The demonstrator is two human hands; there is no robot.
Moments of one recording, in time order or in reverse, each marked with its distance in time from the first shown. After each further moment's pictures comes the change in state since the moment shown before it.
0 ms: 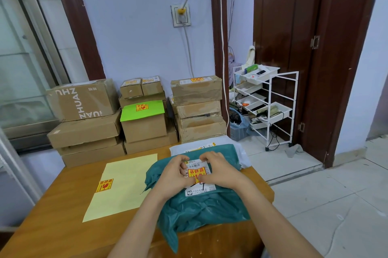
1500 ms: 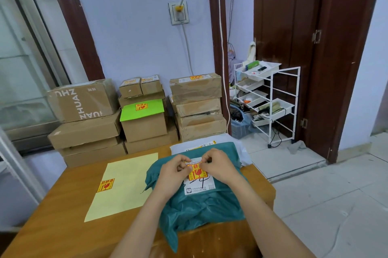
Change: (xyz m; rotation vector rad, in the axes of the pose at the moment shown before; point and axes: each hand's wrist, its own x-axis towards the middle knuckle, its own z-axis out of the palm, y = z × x) left_hand -0.002 0.002 0.004 -0.012 0.142 0.025; right_hand 0.012 -0.003 0.009 0.179 0.190 0.146
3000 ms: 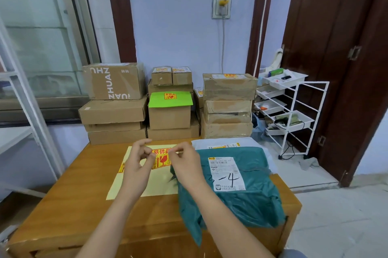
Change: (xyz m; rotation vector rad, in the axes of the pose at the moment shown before) left_hand -0.043 -0.051 -0.111 -0.250 0.450 0.130; right_hand -0.012 -0.128 0.100 0.384 0.045 -0.050
